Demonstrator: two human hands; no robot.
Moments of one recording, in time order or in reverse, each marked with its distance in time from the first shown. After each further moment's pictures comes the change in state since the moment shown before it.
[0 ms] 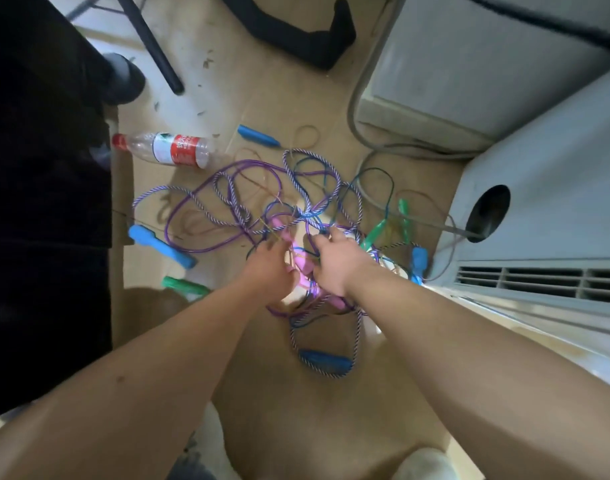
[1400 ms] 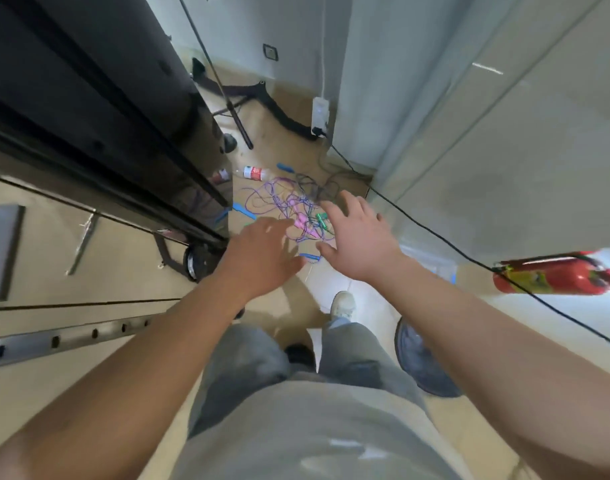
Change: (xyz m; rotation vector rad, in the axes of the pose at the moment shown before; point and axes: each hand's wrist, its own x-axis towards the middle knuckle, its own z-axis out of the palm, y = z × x) left_hand -0.763 0.204 -0.306 0.151 0.264 0.156; right_hand -0.750 -0.184 -0.248 -0.206 0.419 -0.115
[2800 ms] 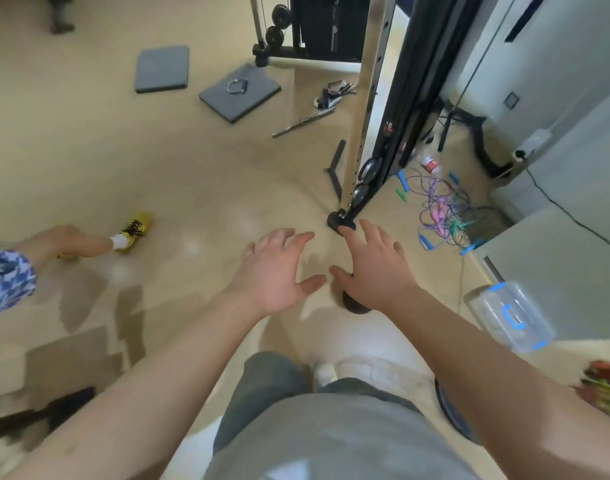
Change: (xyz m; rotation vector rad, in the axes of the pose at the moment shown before) left_hand -0.663 -0.017 0.246 -0.222 0.366 -0.537; right_hand -0.519 -0.228 0.178 -0.220 -0.028 -0.686
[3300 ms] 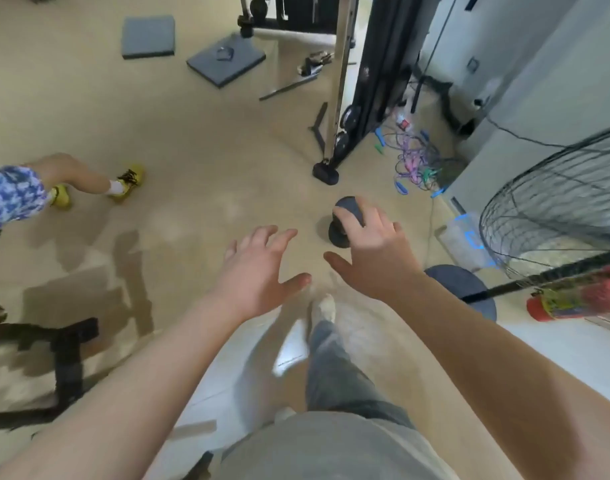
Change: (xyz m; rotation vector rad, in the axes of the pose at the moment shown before) left_hand -0.328 0.036 0.114 0.002 0.061 -0.001; right_hand -0.331 -0.066 0.074 -0.076 0.119 -0.036
